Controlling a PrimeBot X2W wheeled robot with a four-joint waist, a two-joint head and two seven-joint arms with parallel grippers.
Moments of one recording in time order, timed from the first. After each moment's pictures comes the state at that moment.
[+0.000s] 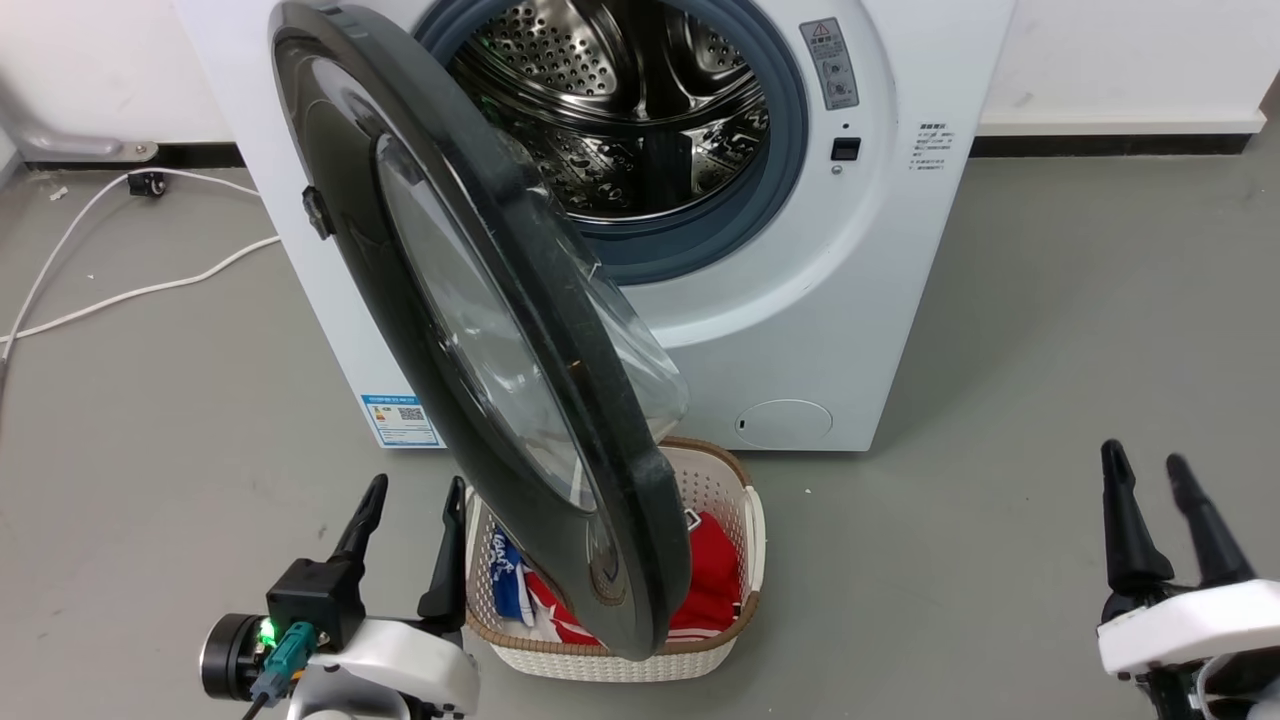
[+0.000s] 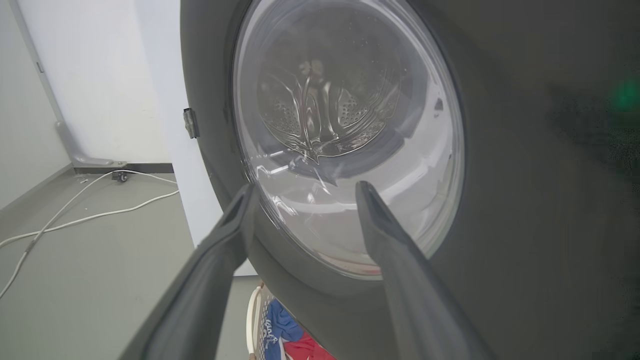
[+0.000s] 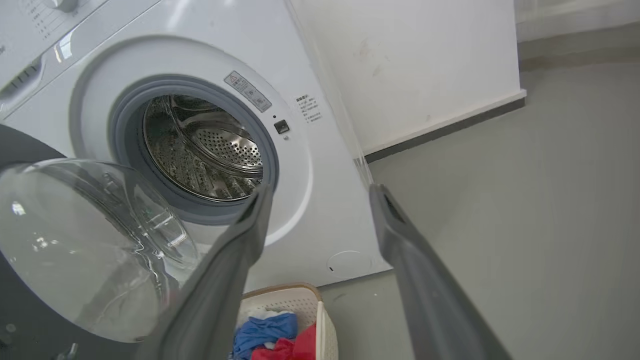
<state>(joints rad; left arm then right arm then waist) -0.07 0.09 -0.09 0.23 -0.17 -0.06 -0.26 -0.03 -0.12 -0.13 0.12 0.57 0.13 -0.06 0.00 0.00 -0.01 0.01</state>
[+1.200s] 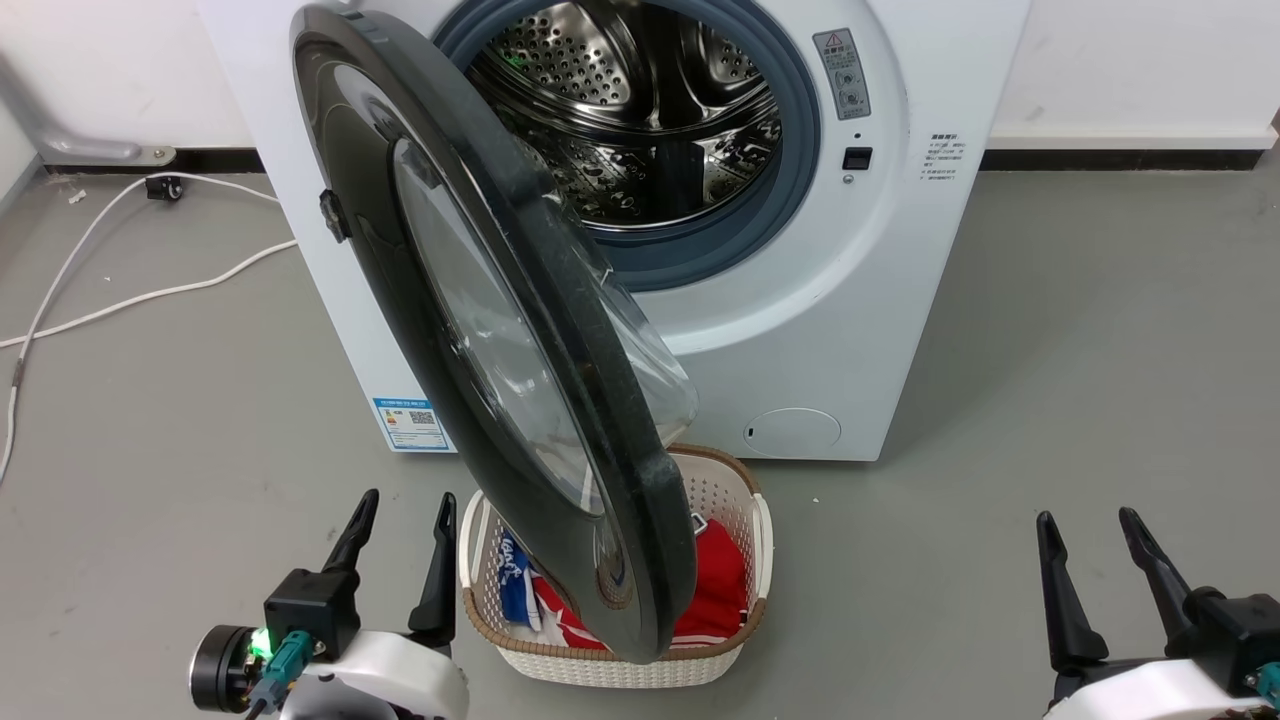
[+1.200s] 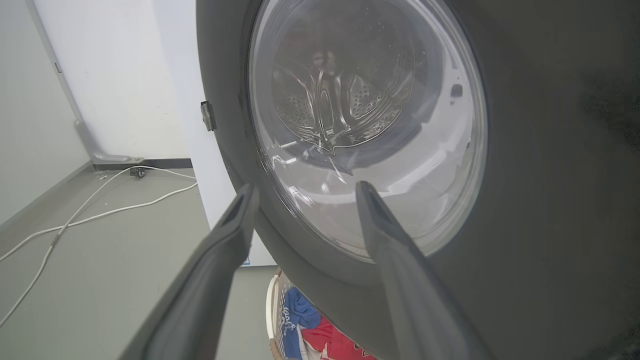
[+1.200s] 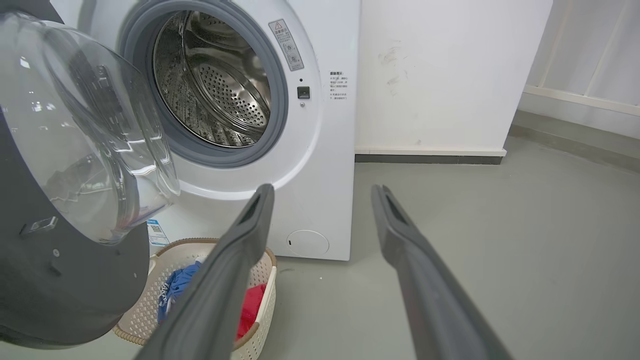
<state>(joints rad) -0.06 0.12 -0.10 0.25 -0.16 -0.05 -0.26 0.12 -0.05 -0.10 -0.03 0.08 0.13 -0.11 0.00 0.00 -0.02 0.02</state>
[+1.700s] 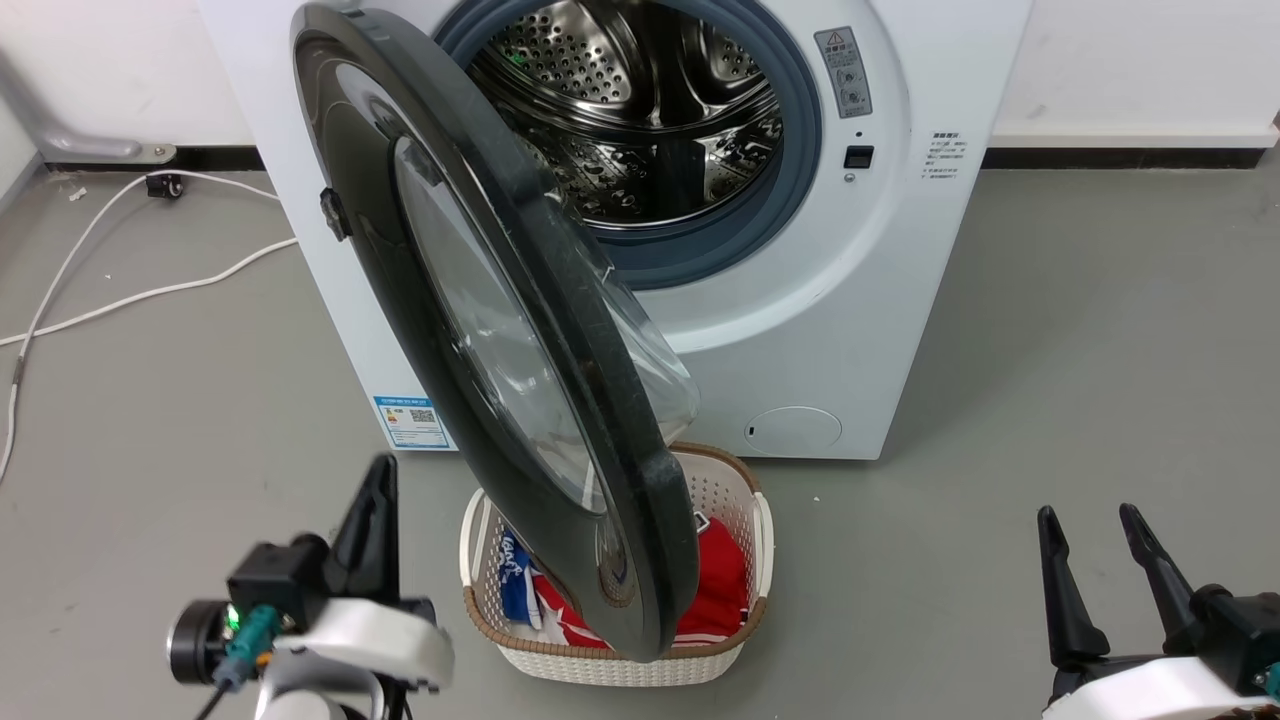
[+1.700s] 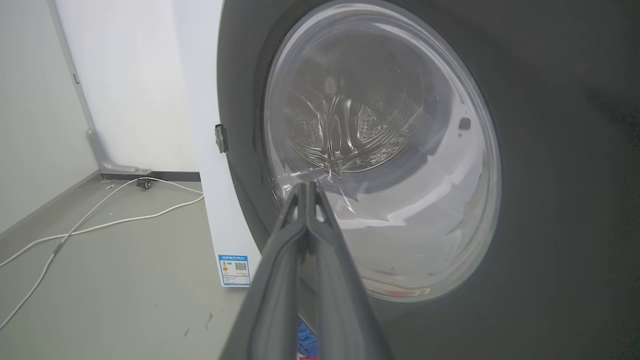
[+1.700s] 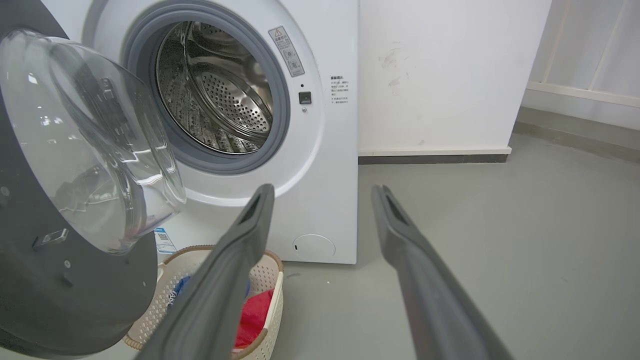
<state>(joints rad) -0.08 0.12 -0.07 0.22 -0.20 -0.05 -0.26 0.12 -0.05 -0.09 -0.04 0.12 0.13 -0.10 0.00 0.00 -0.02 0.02</state>
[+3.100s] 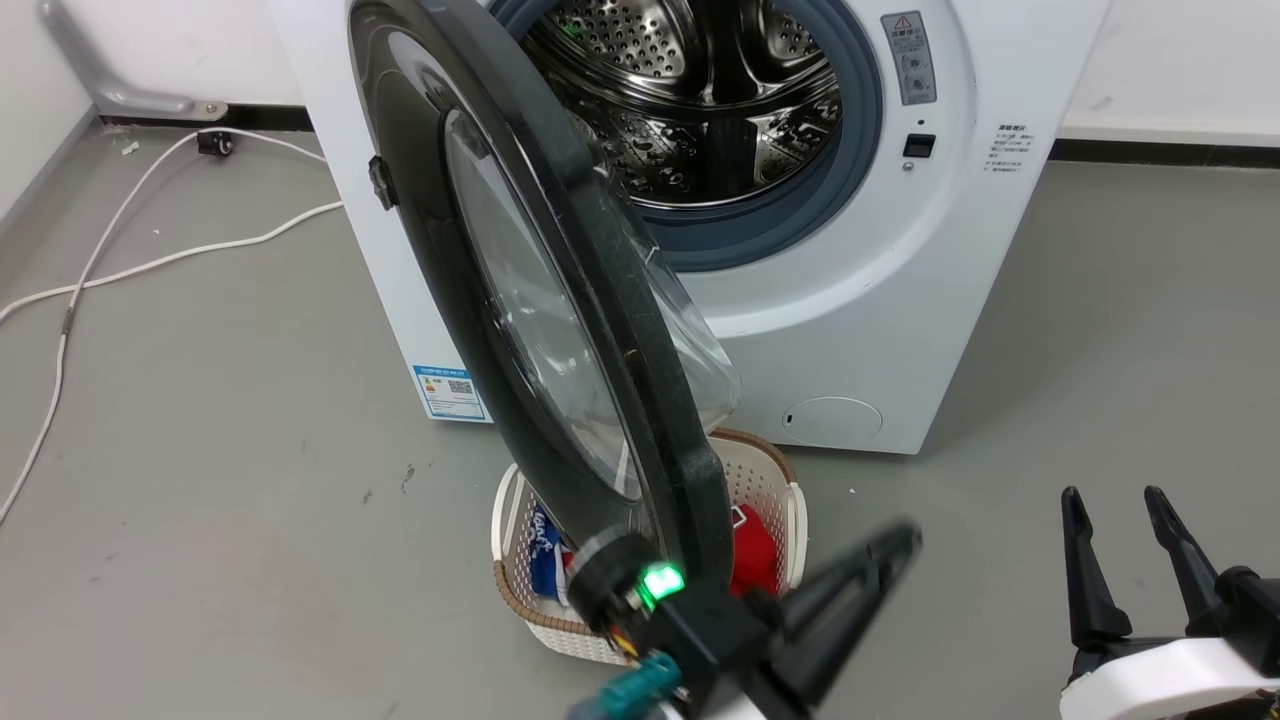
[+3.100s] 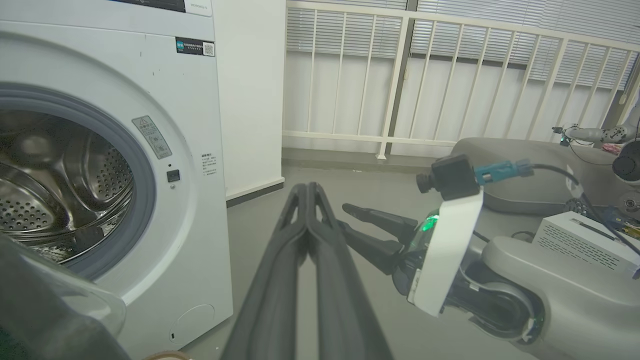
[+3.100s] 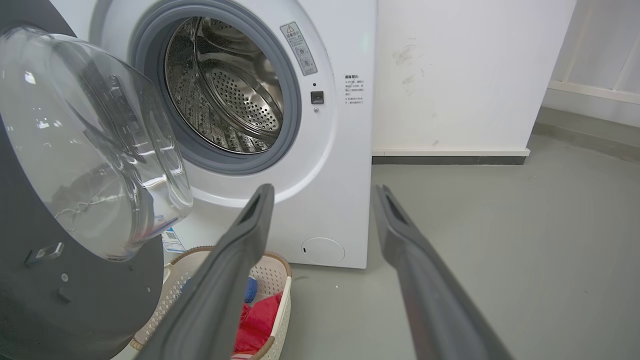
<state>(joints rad) -0.20 0.09 -0.73 -0.26 -0.33 -0.09 0.04 0.09 -0.05 -0.13 -0.04 0.12 0.13 -0.09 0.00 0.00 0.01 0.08</state>
